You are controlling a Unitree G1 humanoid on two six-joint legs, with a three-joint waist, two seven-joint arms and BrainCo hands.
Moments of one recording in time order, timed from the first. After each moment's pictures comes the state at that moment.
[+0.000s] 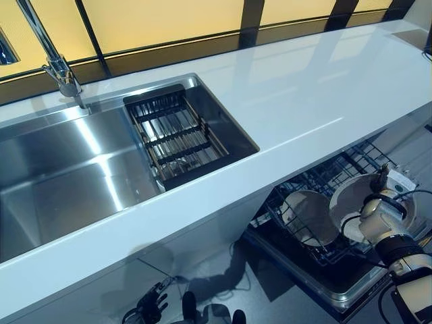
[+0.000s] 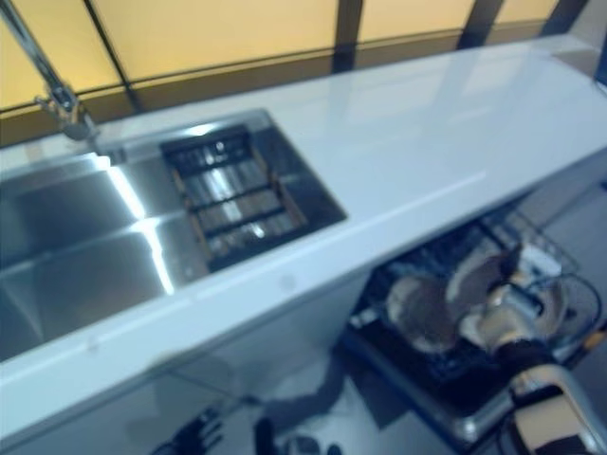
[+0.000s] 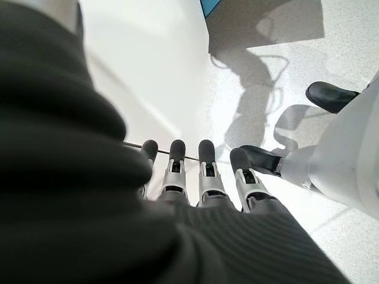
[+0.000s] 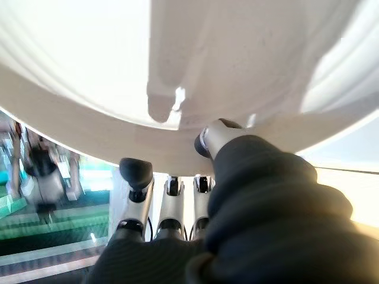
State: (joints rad) left arm -0.04 0.25 -0.25 1.08 -0.82 -0.10 -0.14; right arm -0.58 -0.76 0.33 0.68 -0.40 0.57 -0.56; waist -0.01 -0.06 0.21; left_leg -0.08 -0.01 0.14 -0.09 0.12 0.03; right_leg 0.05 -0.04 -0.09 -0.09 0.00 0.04
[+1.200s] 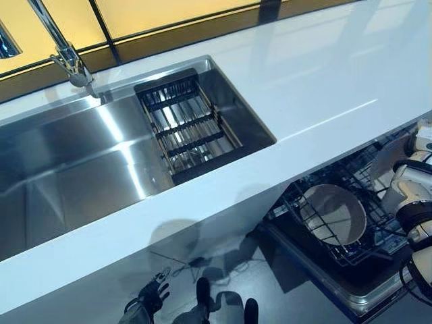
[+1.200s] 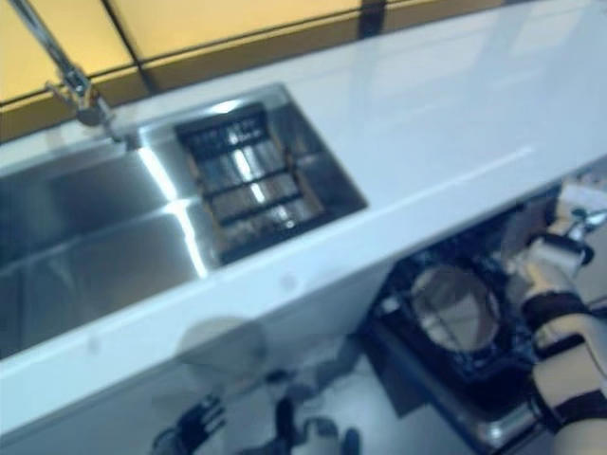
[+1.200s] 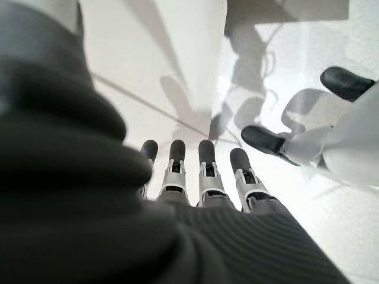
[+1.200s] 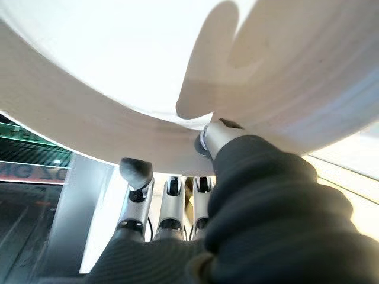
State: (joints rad) left arm -0.08 0.26 -0.26 1.04 -0.92 -0.06 -0.11; right arm -0.90 -0.90 0.58 0.89 -0.57 0.60 -0.53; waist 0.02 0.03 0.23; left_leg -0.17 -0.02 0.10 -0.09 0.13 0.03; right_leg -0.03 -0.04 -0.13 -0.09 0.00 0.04
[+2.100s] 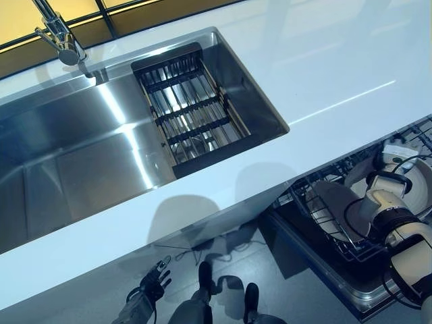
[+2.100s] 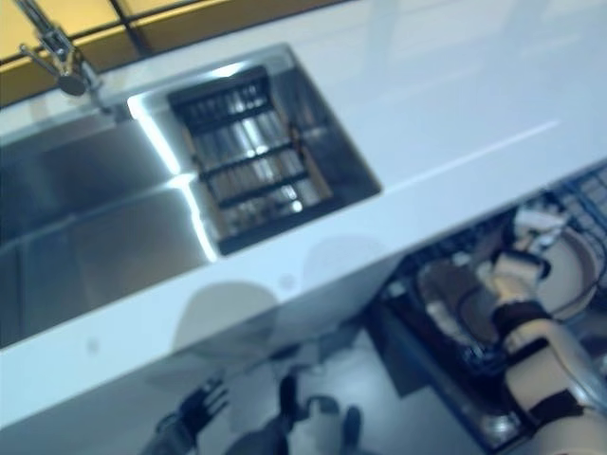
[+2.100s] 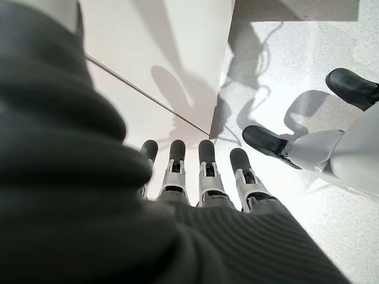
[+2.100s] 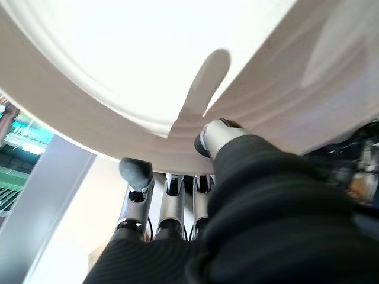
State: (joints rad) left arm -0.12 0.27 -0.26 1.01 -0.93 -0.07 -0.10; right arm -0.84 -0.78 0.60 0.90 -0.58 0.58 -0.39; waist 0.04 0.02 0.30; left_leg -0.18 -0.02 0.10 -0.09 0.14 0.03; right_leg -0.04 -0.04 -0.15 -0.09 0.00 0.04
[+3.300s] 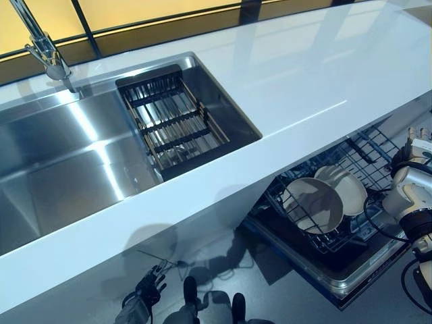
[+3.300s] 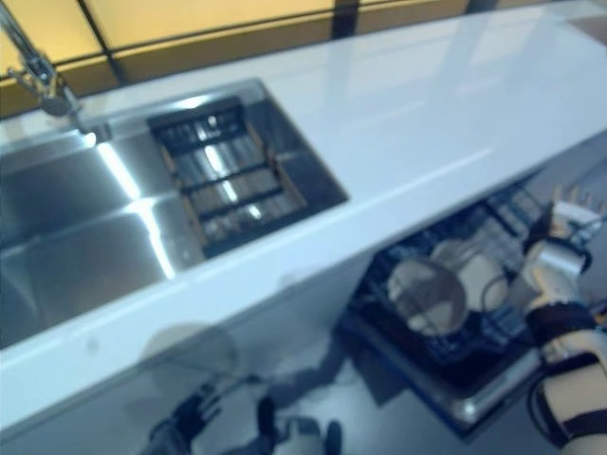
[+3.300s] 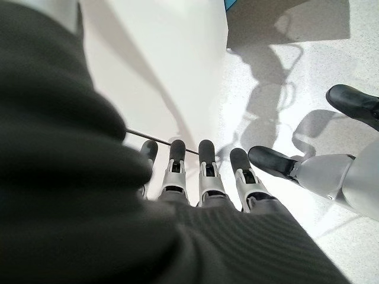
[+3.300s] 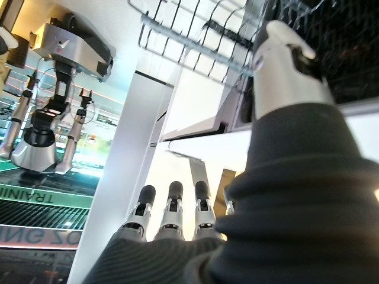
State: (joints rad) left arm -0.09 0.27 -0.21 1.01 -0.88 -0.08 -0.09; right arm -0.76 -0.94 0.40 0.69 -0.54 0.62 -0.20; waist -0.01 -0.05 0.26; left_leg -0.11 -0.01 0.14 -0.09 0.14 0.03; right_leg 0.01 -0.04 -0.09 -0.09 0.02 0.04
